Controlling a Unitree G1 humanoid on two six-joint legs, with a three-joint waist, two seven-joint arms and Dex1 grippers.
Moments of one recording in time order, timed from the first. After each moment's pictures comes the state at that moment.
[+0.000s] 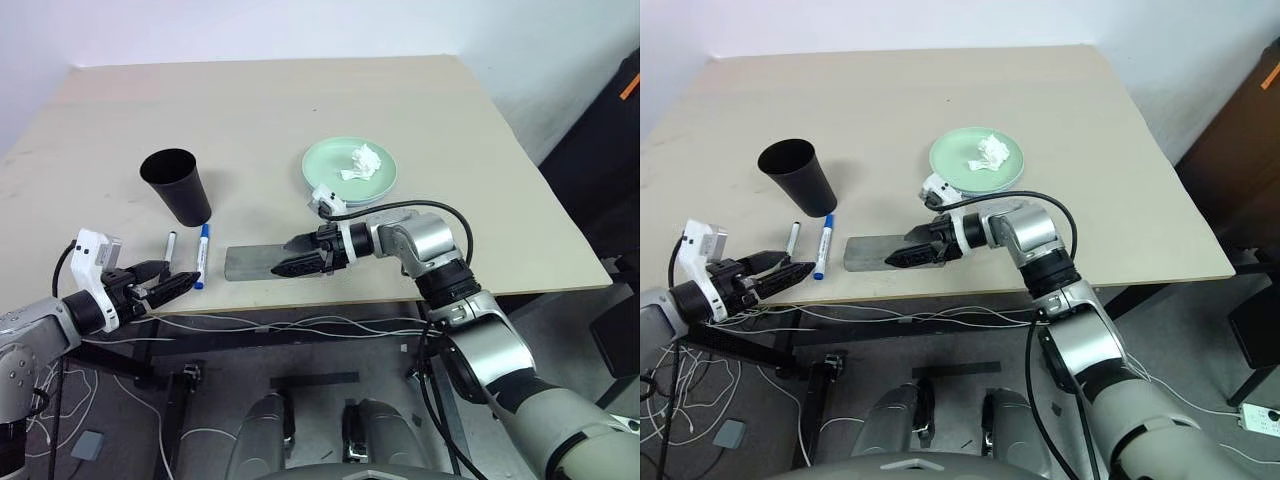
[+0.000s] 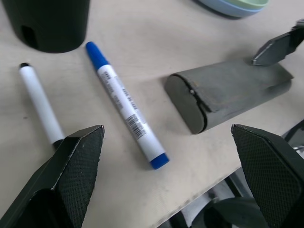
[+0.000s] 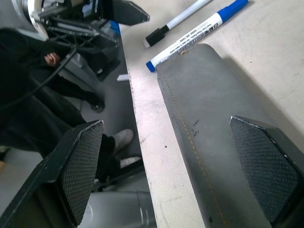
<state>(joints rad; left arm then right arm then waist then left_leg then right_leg) -0.01 0.80 0.49 -0.23 -0.76 0.88 -0.74 -0.92 -0.17 0.23 0.40 0.23 0.88 1.18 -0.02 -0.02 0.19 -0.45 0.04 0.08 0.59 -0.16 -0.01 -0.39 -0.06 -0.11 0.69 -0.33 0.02</state>
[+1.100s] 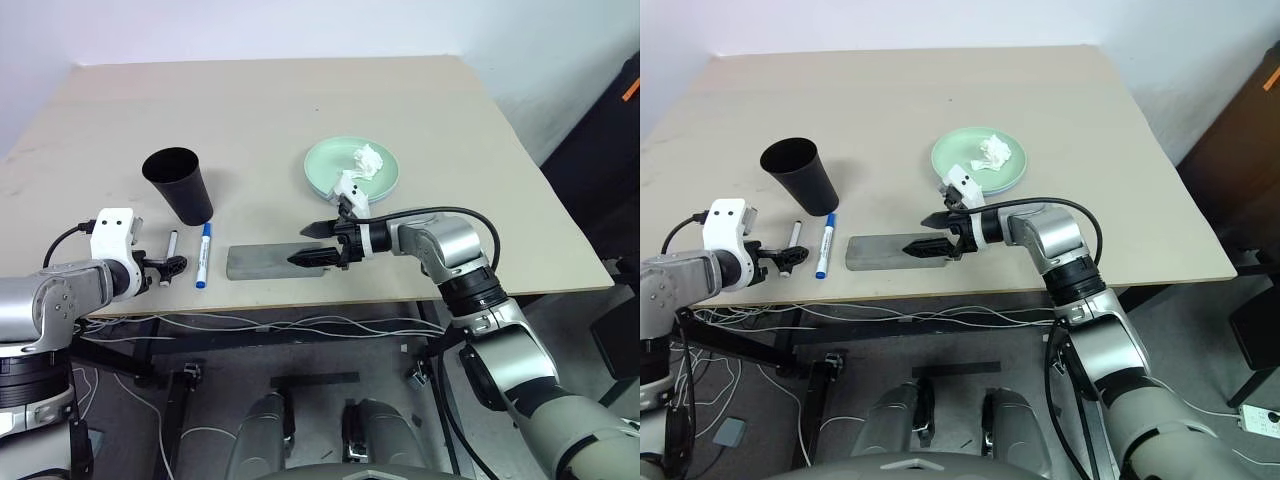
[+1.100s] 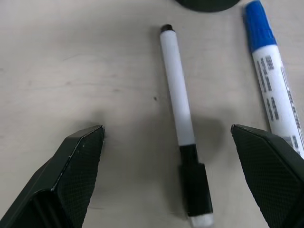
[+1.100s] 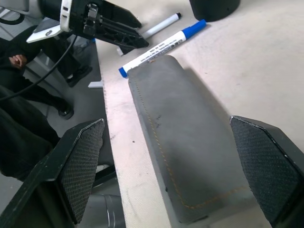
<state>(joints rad) -0.40 0.74 0.32 -0.11 -0.55 1.32 -0.21 -0.87 -0.27 0.22 0.32 0.30 0.79 1.08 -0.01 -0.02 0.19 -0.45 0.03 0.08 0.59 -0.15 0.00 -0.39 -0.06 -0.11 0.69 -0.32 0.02</state>
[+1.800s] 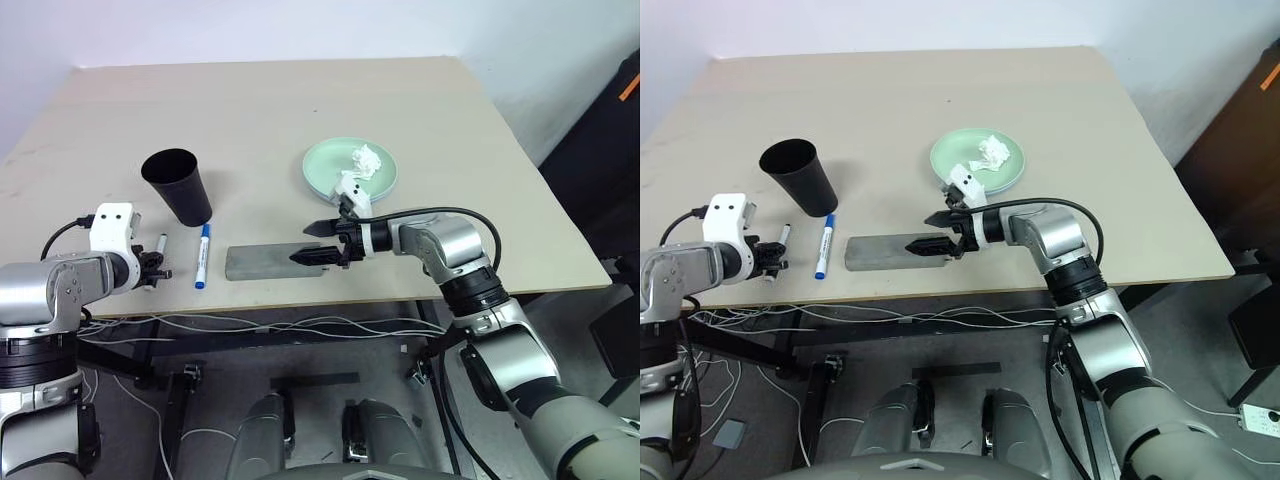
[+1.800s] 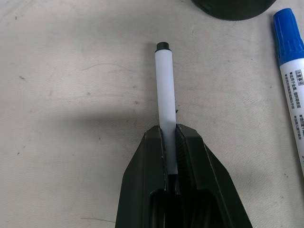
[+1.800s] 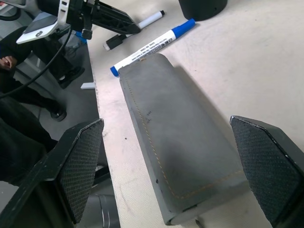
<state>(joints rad) -0.45 0.74 0.29 -0.05 -0.46 1.34 -0.24 -0.87 -0.27 0.22 0.32 0.30 0.80 1.05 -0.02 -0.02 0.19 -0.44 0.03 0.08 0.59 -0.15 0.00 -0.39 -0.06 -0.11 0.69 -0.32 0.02</state>
